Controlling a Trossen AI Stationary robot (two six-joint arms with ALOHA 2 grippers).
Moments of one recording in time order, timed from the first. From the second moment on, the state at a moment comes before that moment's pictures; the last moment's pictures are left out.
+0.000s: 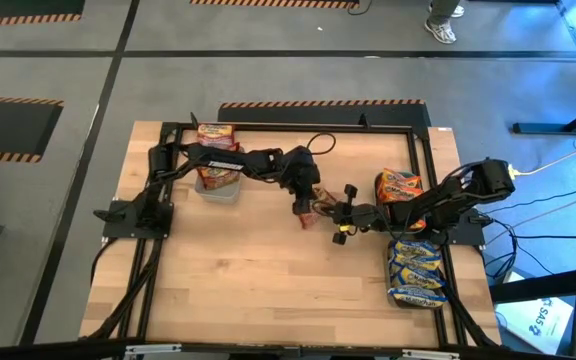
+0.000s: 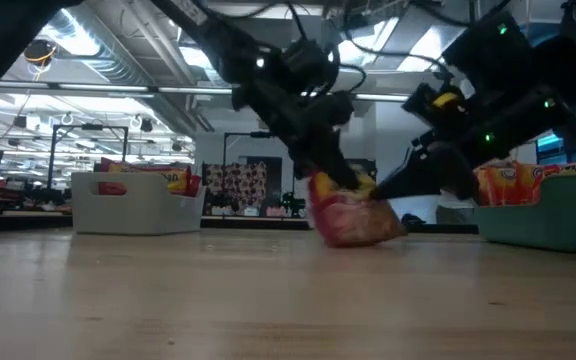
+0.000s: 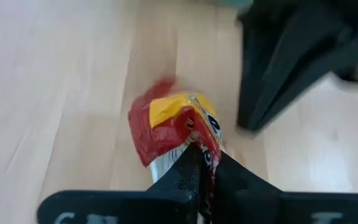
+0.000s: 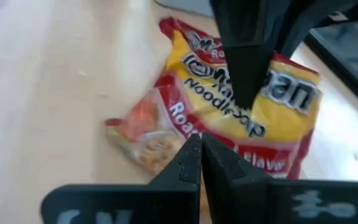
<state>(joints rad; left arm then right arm) 0.25 2.02 1.40 -0.17 0.31 0.00 0.13 1.57 0.39 0.66 0.44 -0.04</state>
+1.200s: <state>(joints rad) 0.19 1.50 1.39 -0.85 -0.15 0.24 0.27 1.46 0.44 0.55 0.66 -0.14</state>
